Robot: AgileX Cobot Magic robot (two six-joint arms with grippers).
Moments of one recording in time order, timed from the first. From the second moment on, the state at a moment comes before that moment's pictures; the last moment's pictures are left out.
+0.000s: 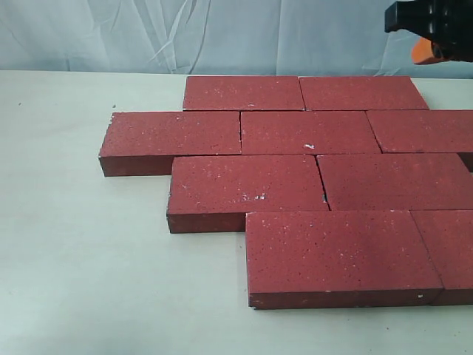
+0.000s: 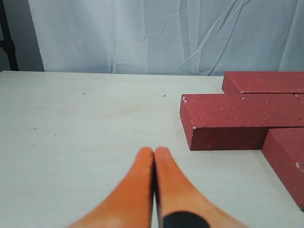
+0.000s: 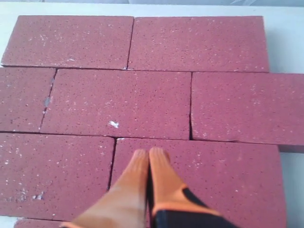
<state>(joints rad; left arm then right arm) -0.03 0.00 0.00 -0.09 0.25 0.02 0.21 1.31 -1.17 -0.01 0.78 0.16</state>
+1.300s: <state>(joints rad) -0.03 0.00 0.00 -0.07 0.25 0.02 -0.04 0.57 -0.64 -0.20 0.64 0.15</state>
